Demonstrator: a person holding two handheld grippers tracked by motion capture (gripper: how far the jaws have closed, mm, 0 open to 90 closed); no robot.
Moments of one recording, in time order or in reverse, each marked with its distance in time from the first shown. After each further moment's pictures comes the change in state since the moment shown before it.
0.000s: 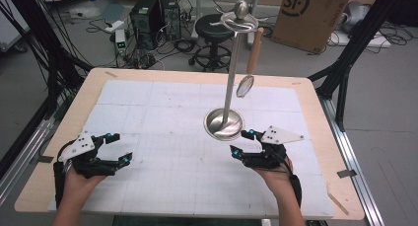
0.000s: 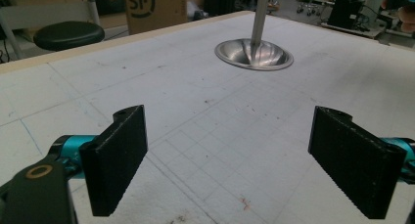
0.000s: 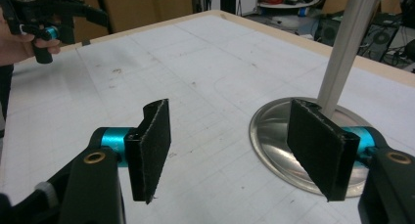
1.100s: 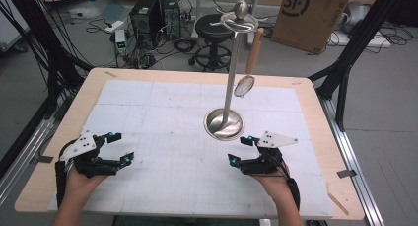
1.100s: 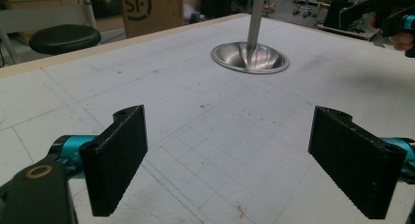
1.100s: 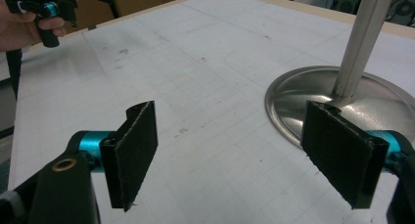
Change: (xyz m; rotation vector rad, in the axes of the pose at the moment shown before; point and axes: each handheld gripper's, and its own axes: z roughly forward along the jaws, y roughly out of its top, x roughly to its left) left arm -0.002 0.002 0.003 -0.008 -0.012 0.005; right arm 0.001 -0.020 0.008 0.056 0.037 0.055
